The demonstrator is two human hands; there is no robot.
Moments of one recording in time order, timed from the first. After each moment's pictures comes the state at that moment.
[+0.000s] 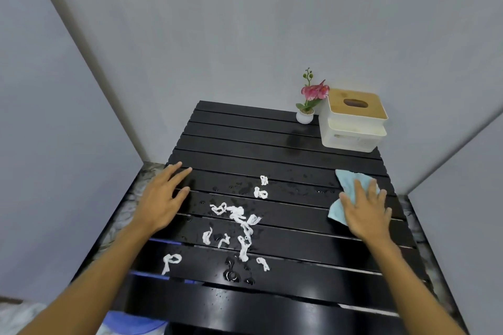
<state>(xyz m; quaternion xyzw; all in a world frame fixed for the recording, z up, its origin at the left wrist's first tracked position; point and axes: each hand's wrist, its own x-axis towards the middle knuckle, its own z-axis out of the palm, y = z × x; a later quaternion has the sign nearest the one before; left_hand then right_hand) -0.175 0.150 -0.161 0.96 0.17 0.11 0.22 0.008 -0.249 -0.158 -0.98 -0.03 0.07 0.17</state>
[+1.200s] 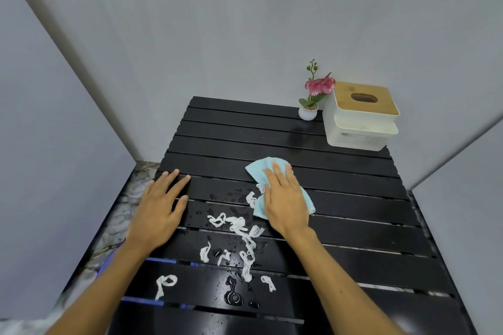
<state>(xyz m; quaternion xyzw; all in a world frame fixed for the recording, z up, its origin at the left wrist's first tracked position) -0.166 0.153 -0.186 0.97 0.16 0.11 0.18 -0.019 -0.088 -0.180 -0.94 -0.29 0.00 0.16</state>
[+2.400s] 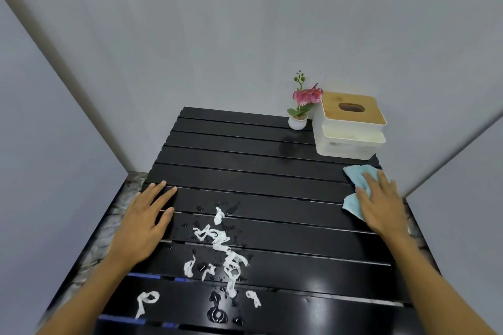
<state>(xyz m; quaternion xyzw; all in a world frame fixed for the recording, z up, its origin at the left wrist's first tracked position) -0.166 0.152 -0.185 0.96 0.16 0.12 0.21 0.087 -0.282 -0.176 -0.98 -0.07 0.01 0.18</state>
